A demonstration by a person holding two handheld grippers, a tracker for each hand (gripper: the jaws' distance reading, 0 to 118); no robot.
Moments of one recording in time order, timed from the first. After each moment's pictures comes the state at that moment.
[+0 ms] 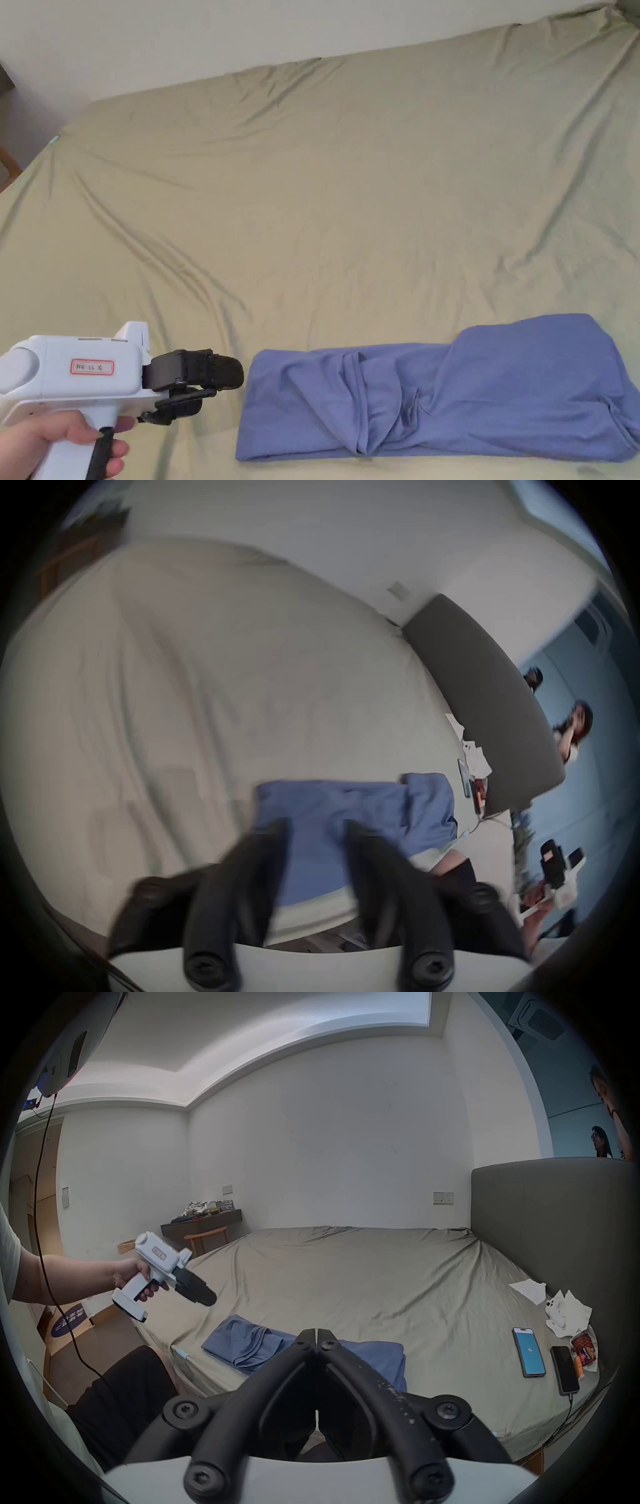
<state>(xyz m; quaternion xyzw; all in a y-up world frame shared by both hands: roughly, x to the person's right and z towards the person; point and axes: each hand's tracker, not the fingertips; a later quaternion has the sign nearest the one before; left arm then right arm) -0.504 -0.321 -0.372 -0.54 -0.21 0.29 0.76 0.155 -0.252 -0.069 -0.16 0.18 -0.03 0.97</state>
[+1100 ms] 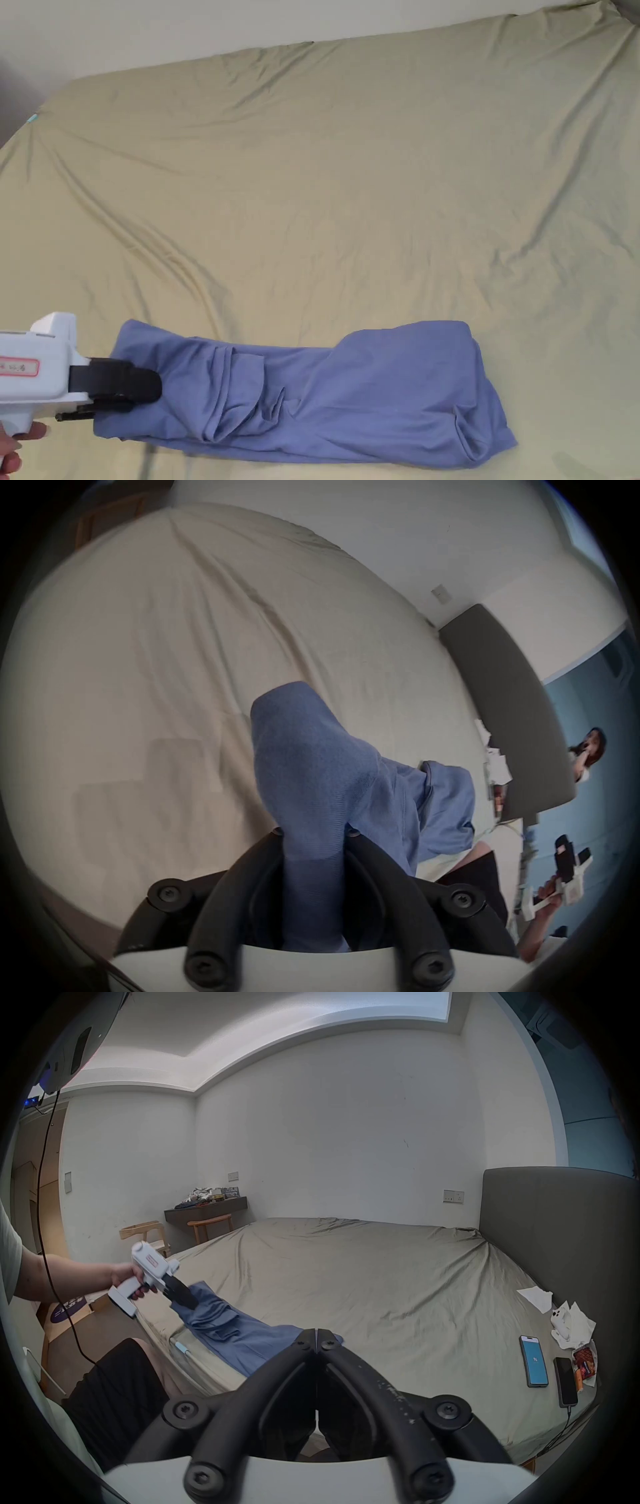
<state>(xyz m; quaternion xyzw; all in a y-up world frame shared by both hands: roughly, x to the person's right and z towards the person) -0.506 -0.254 -0.354 -0.54 -0.12 0.15 0.82 0.125 -0.258 -0.096 -0.19 0.17 0.02 0.97</state>
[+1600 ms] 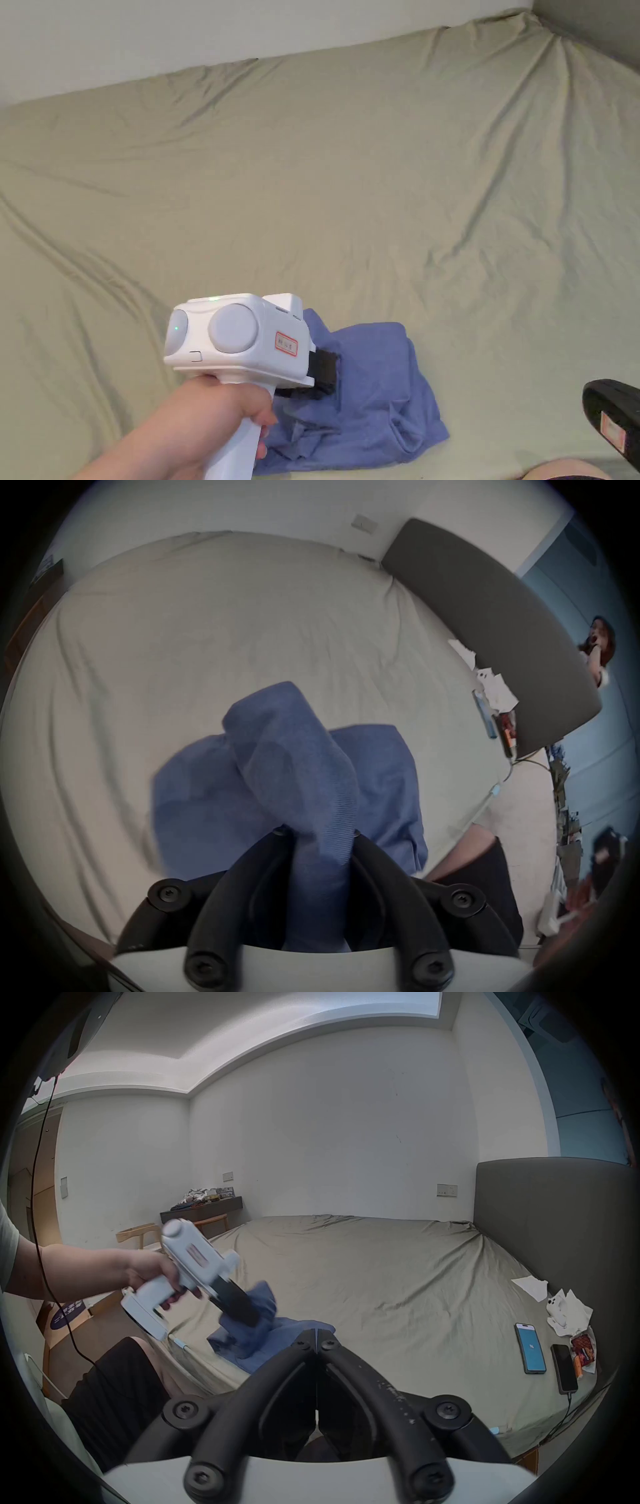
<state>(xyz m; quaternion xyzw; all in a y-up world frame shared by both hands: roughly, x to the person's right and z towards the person) -0.213 -0.308 -0.388 -0.56 -0.21 0.01 0.80 0.112 -0.255 -0.102 -0.20 0.15 0.01 0.97</state>
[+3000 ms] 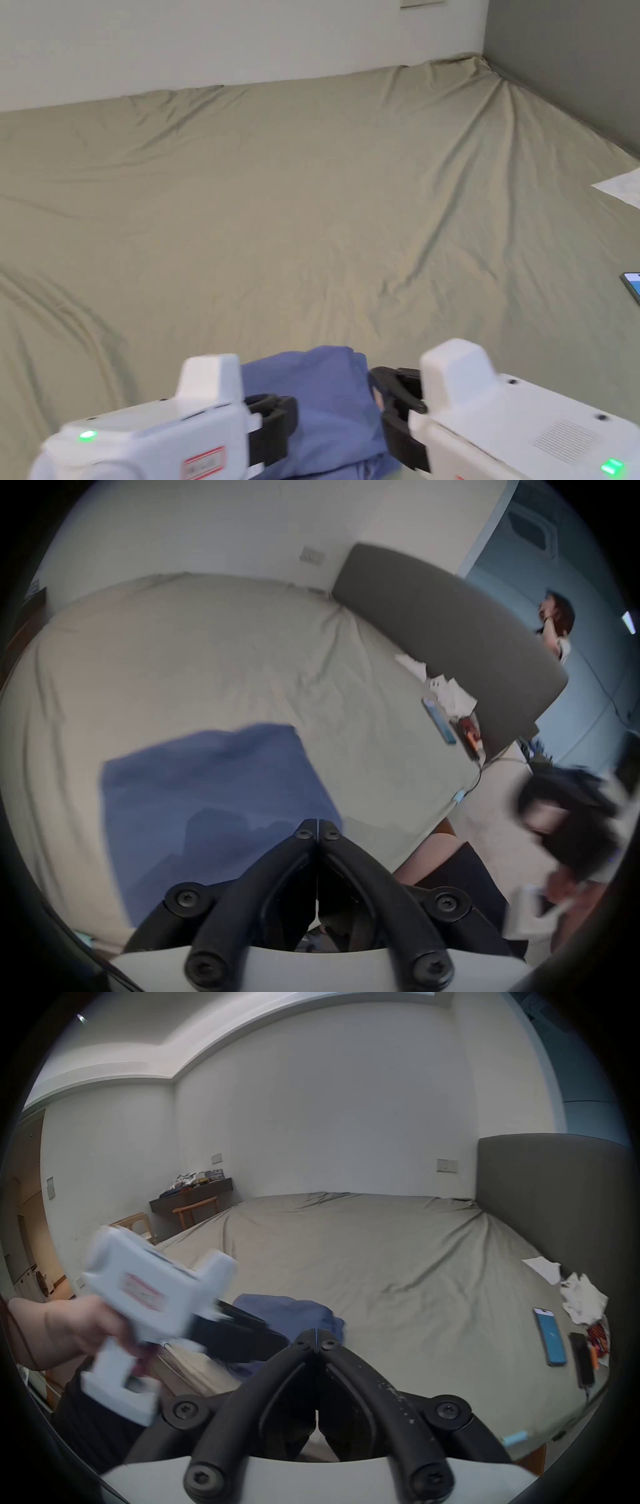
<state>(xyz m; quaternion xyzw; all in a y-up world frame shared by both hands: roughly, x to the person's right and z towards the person) -0.271 -0.252 -0.287 -0.41 -0.28 0.10 0.86 -0.050 -0.238 -0.248 -0.29 0.19 -0.01 0.94</state>
